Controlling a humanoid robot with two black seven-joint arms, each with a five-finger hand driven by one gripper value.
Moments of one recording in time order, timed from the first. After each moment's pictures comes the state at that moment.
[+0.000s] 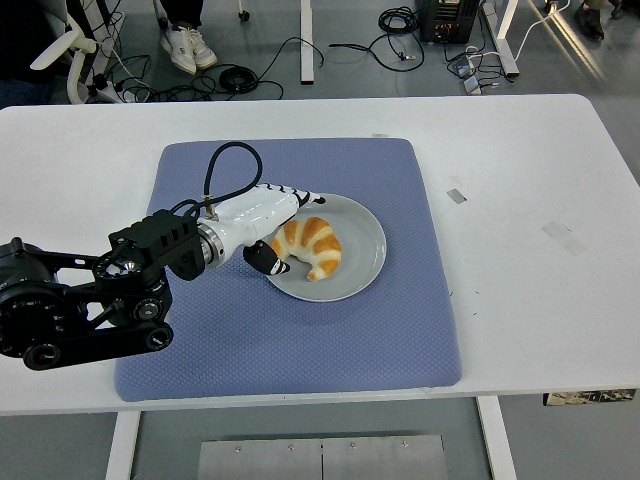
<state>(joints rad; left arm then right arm) -1.16 0.43 0.10 -1.53 1.39 0.34 0.43 -0.08 0.00 0.05 0.15 -0.11 -0.06 0.21</state>
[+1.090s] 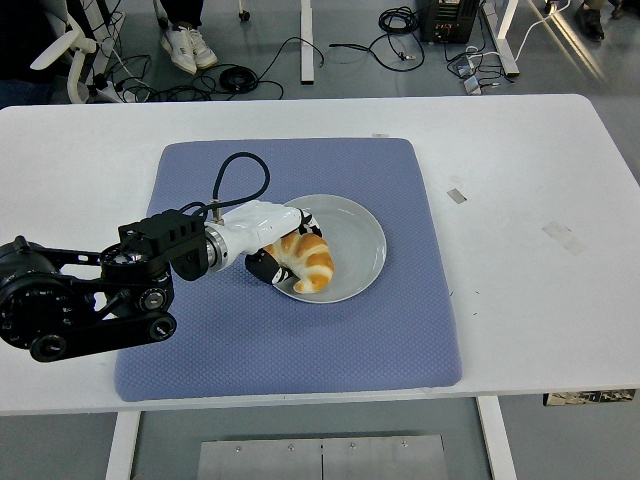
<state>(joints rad) -1.16 0.41 0.09 -1.48 1.33 0.22 0.37 -0.08 0.00 0.05 0.15 -0.11 -0.06 0.21</state>
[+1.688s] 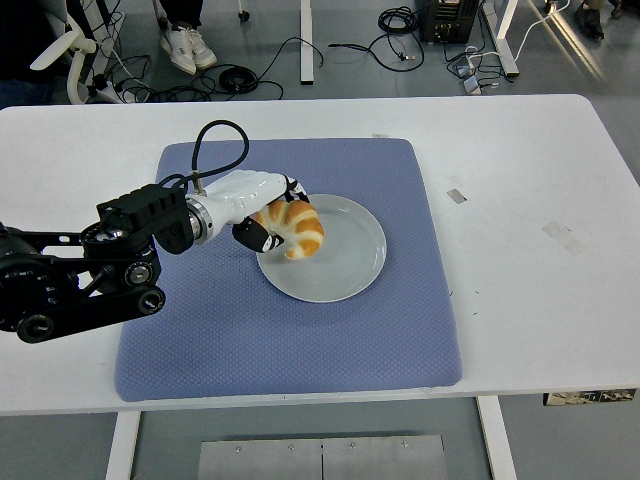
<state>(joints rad) -1.16 0.47 0.00 -1.46 1.32 0.23 0.37 -0.08 0.00 0.05 0.15 -0.11 -0.06 0.21</state>
